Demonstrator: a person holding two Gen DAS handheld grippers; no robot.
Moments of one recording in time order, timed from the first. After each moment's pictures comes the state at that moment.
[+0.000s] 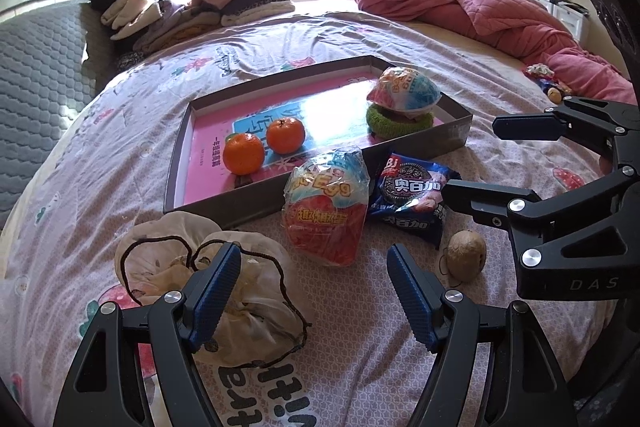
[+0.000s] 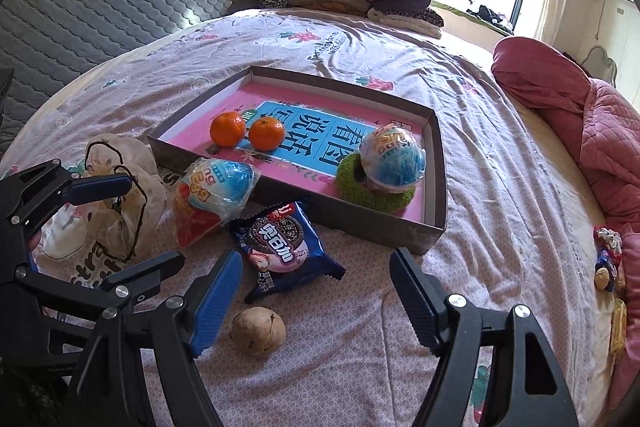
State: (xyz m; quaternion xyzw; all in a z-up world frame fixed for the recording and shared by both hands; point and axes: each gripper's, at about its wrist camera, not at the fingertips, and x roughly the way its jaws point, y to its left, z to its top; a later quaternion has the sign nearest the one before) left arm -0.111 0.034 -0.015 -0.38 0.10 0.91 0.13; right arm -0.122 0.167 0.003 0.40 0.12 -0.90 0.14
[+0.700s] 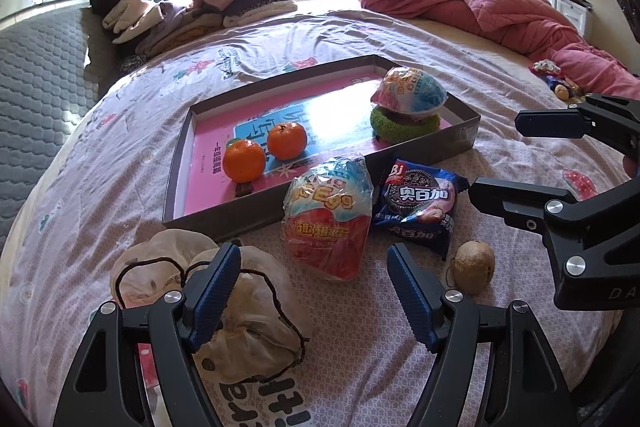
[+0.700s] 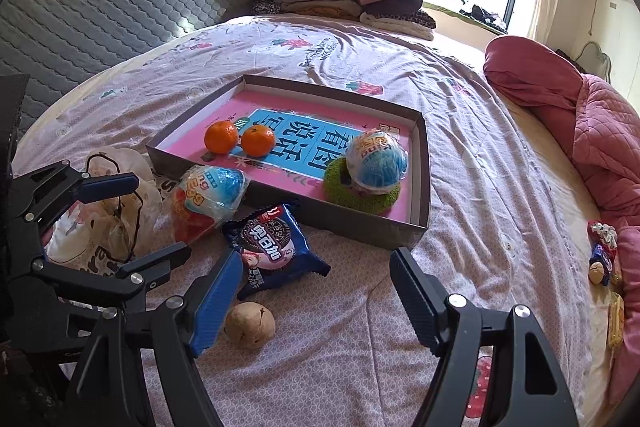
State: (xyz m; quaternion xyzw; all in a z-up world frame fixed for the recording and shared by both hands) left arm -0.122 0.042 -0.017 -0.38 0.11 0.91 0.12; right arm -0.117 0.175 0.009 0.40 0.11 -0.90 0.14
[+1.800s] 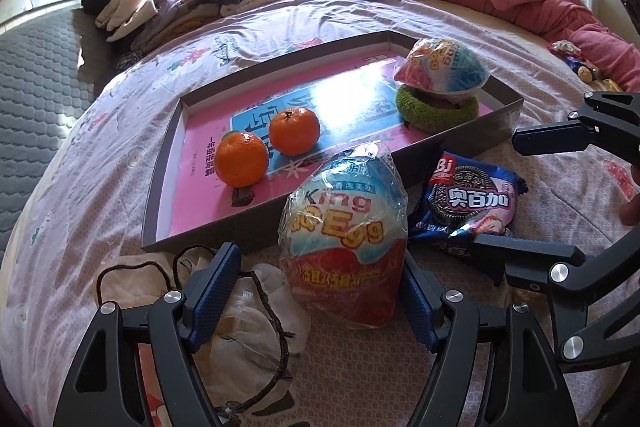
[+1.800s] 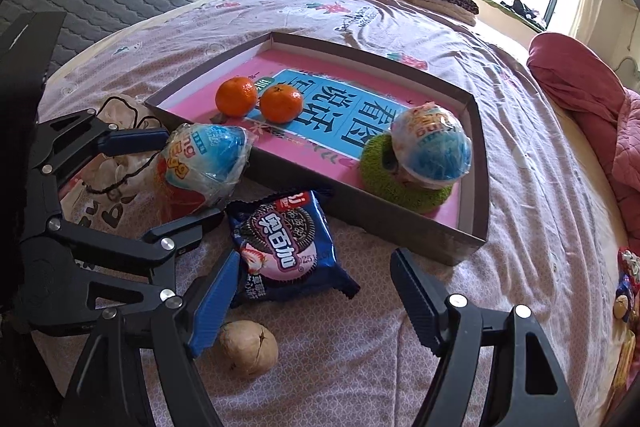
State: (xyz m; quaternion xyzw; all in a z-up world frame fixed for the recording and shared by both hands) left arm -0.166 0.043 -0.046 -0.40 0.14 0.90 0.11; right arm -0.153 0.155 -0.029 0.44 0.14 -0.86 0.19
